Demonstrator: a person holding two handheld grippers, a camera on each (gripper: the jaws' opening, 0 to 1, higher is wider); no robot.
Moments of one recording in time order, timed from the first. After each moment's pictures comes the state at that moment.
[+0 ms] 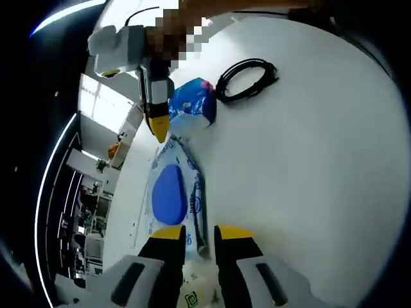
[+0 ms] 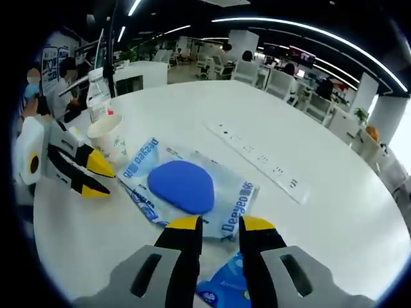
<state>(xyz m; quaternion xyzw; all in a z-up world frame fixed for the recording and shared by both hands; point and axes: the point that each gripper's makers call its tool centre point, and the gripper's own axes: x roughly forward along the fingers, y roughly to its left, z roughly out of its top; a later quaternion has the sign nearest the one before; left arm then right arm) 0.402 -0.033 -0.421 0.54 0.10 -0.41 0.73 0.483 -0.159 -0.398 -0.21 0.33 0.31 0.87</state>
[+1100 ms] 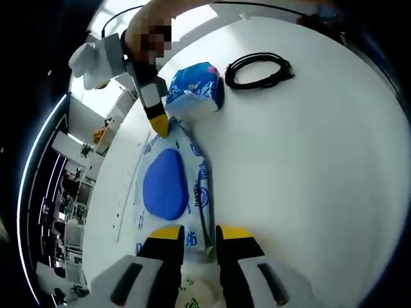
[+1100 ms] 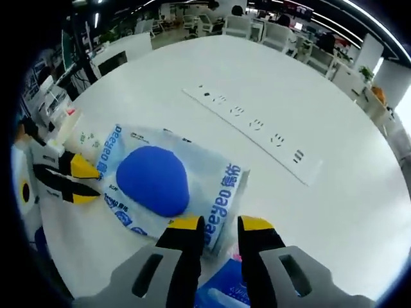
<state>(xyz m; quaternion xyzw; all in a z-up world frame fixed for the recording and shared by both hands) 0.418 -0.032 -0.436 0.50 0.17 -0.43 0.73 0.507 -0.171 -0.439 -0.18 0.47 0.28 0.81</state>
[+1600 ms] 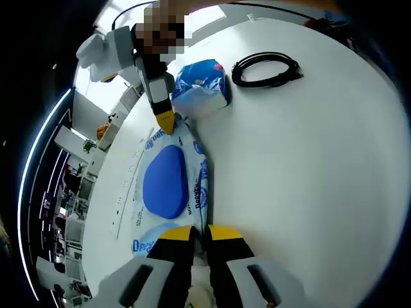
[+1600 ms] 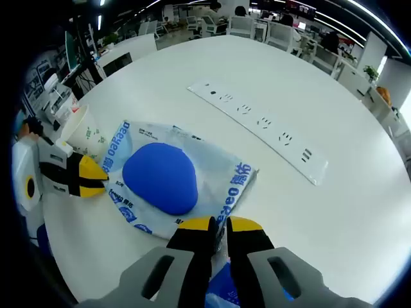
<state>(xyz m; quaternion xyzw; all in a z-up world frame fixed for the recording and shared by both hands) 0.424 -0.031 -0.440 0.52 0.16 -0.41 0.73 0.502 -0.165 -0.440 -0.20 0.46 0.32 0.81</state>
